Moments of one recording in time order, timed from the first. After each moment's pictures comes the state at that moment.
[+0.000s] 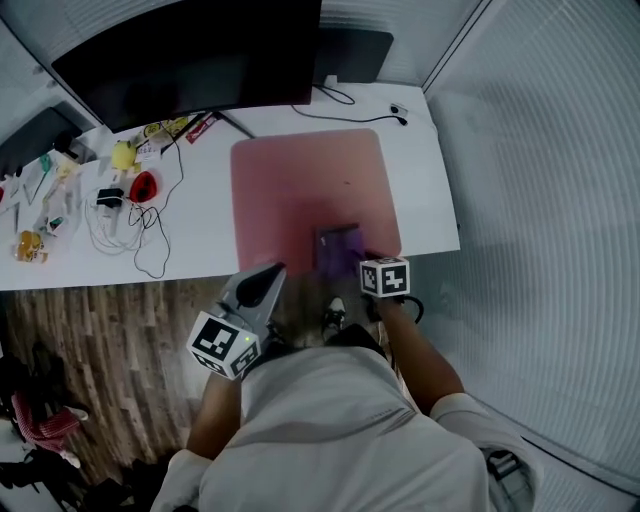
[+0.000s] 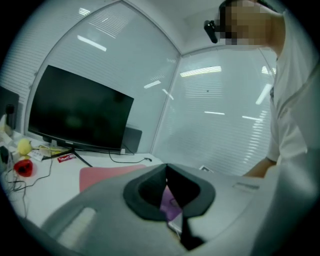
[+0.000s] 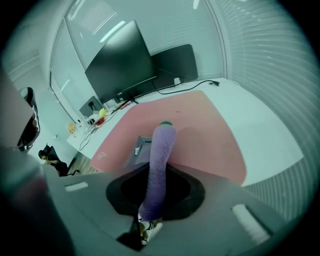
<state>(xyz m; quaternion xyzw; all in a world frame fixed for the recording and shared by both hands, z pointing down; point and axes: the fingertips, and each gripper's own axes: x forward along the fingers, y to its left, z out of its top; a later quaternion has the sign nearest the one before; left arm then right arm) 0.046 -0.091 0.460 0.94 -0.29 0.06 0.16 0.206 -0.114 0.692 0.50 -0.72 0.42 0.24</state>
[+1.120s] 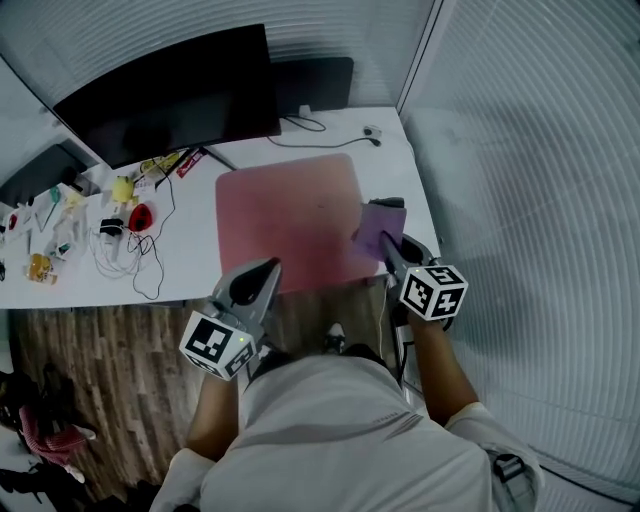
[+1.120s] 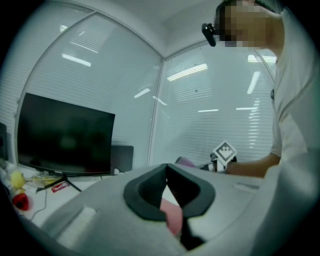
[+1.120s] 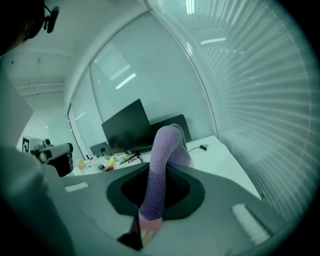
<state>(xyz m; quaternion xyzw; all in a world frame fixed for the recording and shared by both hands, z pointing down) 0.135 -0.092 0.398 0.95 -0.30 0.05 0.07 0.337 -0.126 0.492 0.56 -0.78 0.27 0.03</state>
